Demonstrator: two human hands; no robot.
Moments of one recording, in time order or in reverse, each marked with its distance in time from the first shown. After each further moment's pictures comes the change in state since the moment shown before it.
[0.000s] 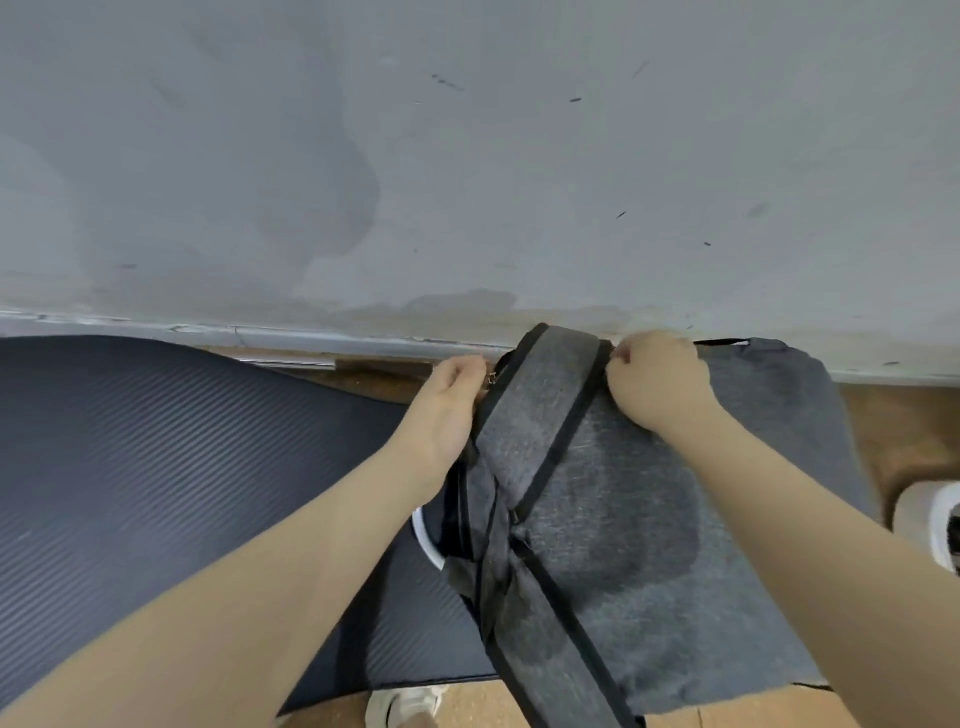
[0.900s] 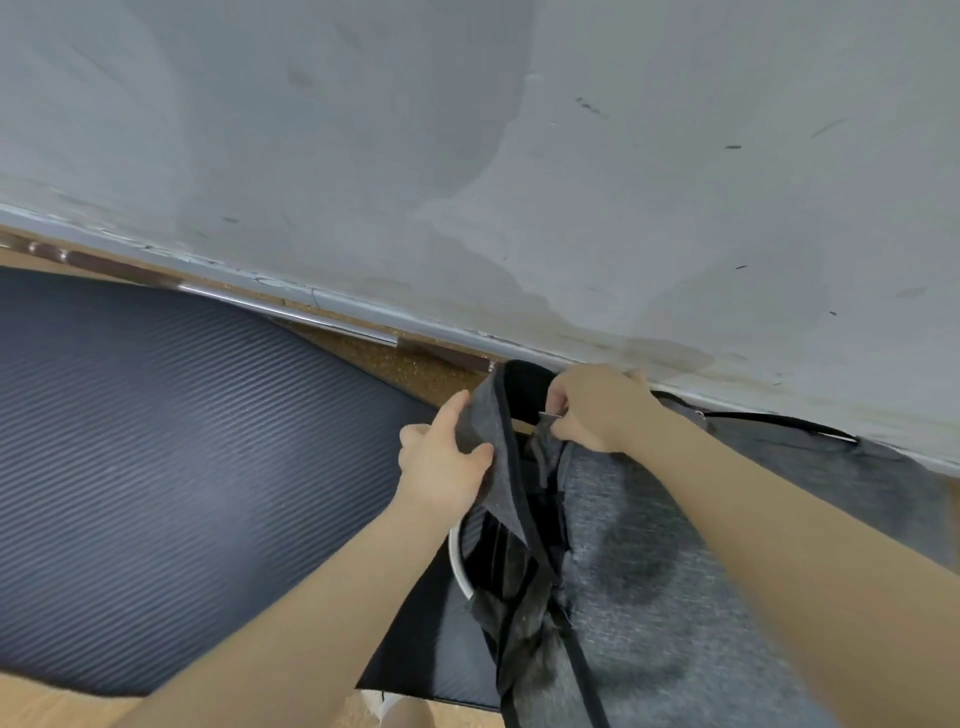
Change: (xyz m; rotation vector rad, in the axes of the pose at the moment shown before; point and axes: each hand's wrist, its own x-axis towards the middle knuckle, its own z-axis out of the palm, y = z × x) left_hand 0.000 -0.024 -0.037 0.300 0.269 -0.134; right_hand 0.036 -0.089 0.019 -0.374 -0.397 -0.526
